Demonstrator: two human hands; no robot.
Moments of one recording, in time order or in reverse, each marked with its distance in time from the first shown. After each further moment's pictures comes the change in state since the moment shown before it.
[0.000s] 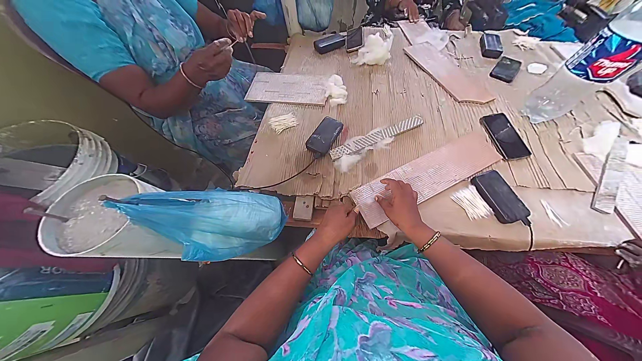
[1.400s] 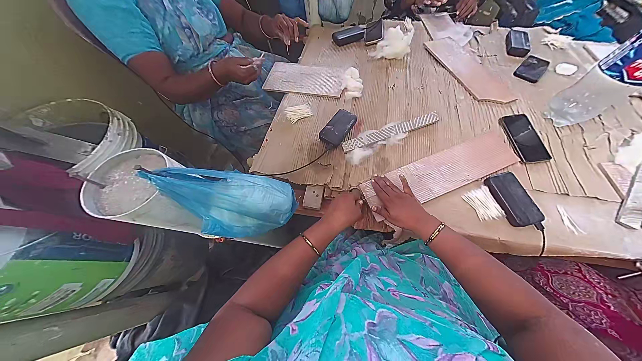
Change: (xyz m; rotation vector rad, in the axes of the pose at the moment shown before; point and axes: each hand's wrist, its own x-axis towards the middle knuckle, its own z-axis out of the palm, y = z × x) left_hand 0.006 0.002 -0.002 0.166 -0.020 -0.085; right_hand 0.001 0.004 0.005 -0.392 -0.394 -0.458
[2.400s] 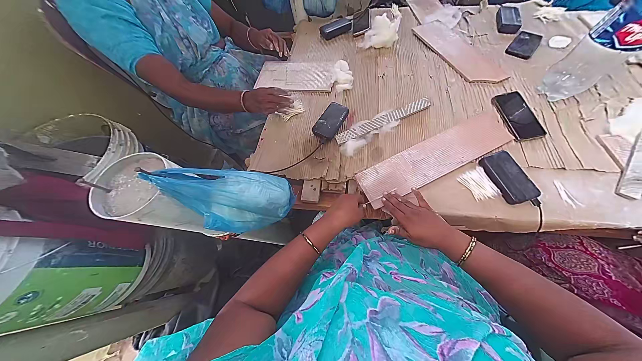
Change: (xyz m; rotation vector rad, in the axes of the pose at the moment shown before) left_hand -0.016 0.008 0.013 0.071 -0.139 0.054; right_hand -0.084 -0.009 -0.001 0.042 -0.168 -0.058
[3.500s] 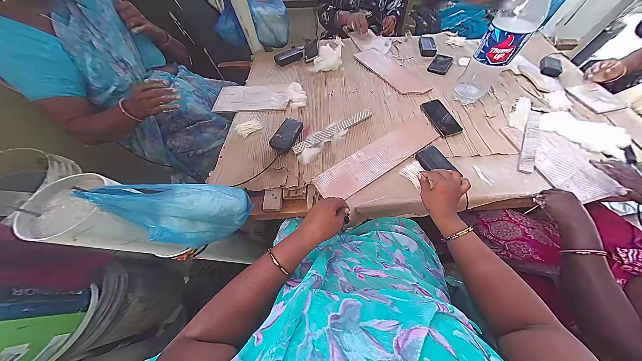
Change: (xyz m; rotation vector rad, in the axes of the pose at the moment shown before) left_hand -0.052 0.068 0.016 -0.026 0.157 0.251; right_hand -0.097 0.077 -0.008 0.066 0.984 0.707
